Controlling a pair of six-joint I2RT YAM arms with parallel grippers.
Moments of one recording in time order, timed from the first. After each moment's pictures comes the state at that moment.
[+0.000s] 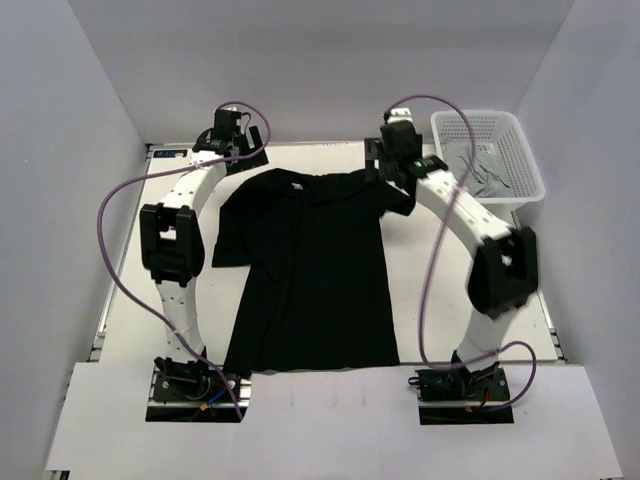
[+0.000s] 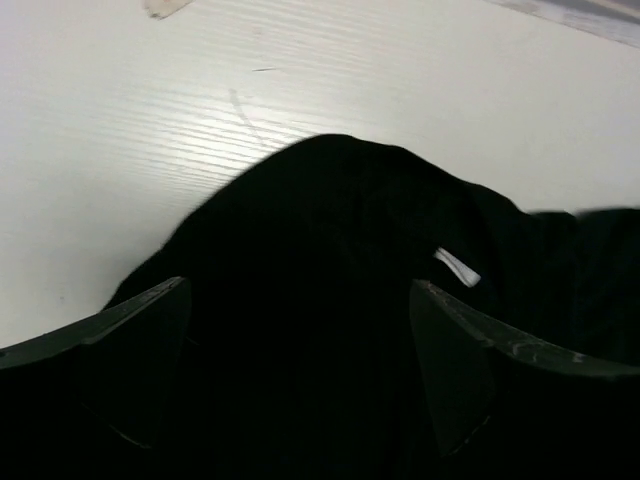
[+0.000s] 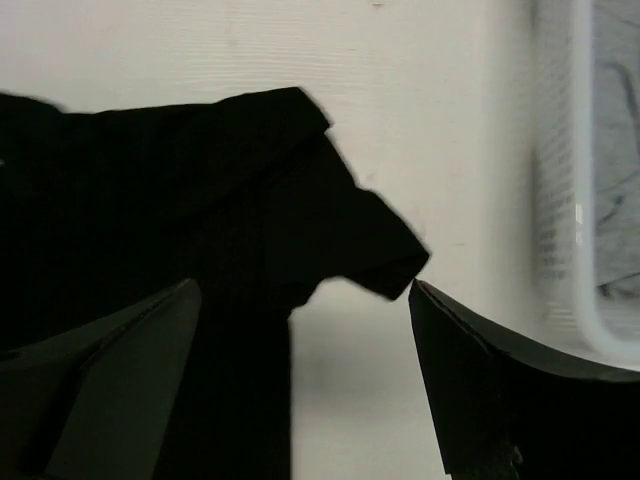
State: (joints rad) left arm -0.17 2.14 1.91 -0.54 -0.09 -0.38; right arm 0.45 1.85 1.65 -0.43 0.35 0.15
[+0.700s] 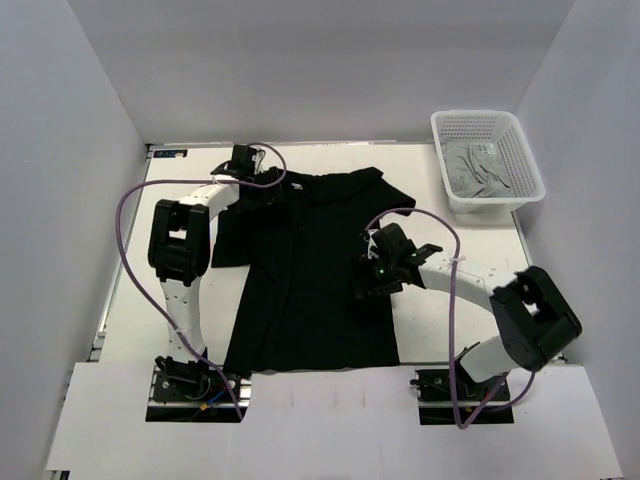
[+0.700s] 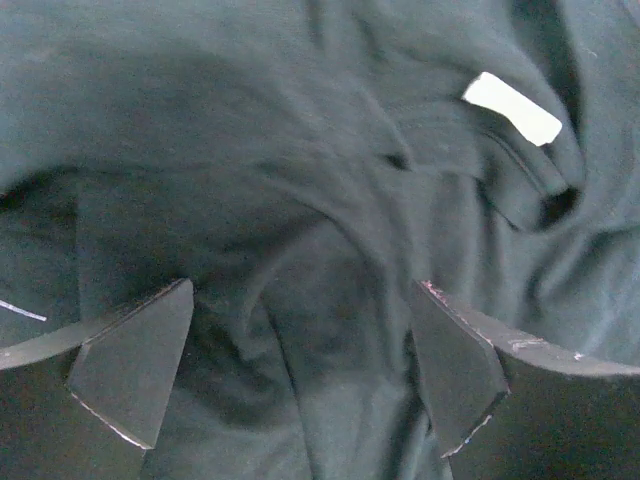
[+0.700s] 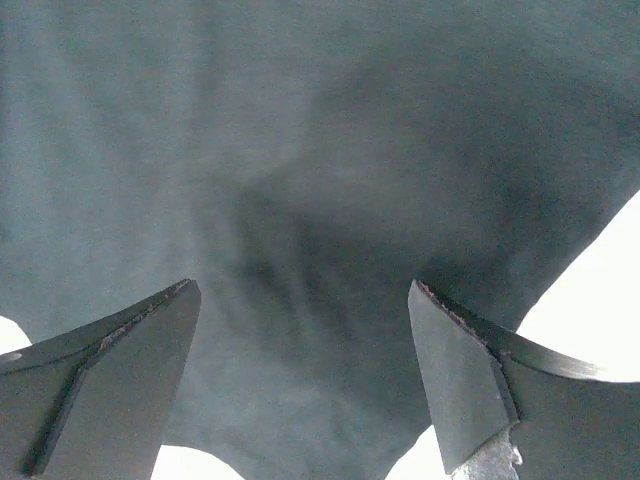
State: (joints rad) left arm -0.21 2.14 1.59 -0.39 0.13 -0.36; right arm 0.66 1.44 0.76 -0.35 -0.27 0.38
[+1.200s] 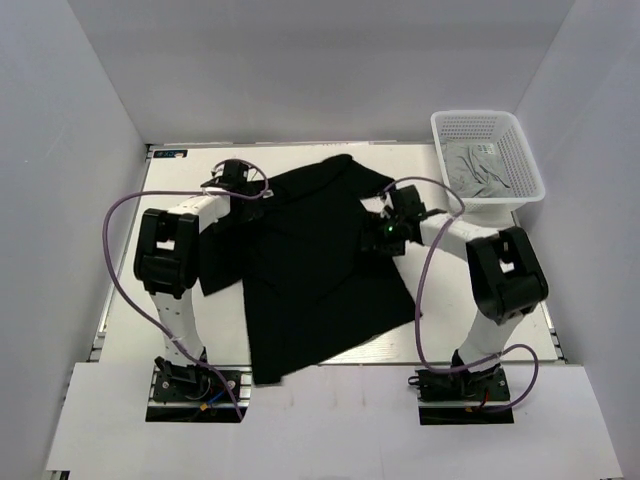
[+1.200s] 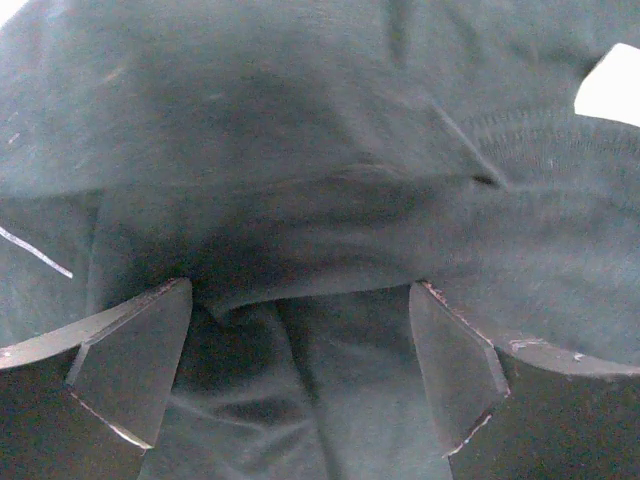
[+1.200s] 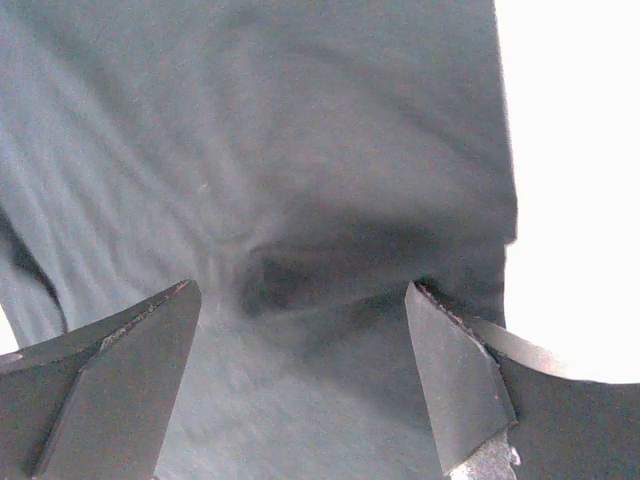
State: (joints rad) left arm -0.19 2.00 1.38 -0.44 -0.25 -0.51; right arm 0.41 1.75 1.00 -0.26 -0.34 0.38
